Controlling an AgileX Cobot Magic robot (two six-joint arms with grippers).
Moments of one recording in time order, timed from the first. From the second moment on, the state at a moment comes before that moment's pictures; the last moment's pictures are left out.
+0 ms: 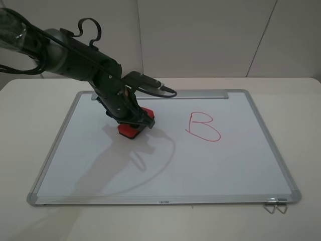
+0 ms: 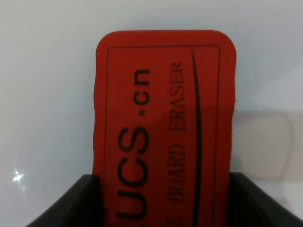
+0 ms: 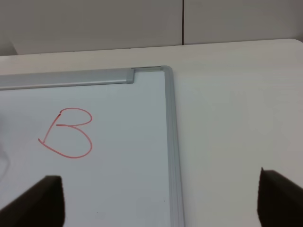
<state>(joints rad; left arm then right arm) -0.58 2.11 -1.22 0.10 0.43 -0.12 -0.01 0.00 -0.52 -0.02 1.06 0.07</state>
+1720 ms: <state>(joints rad) -0.67 1.94 -1.07 0.09 0.69 -0.19 -0.01 0.00 -0.52 -0.02 1.06 0.07</state>
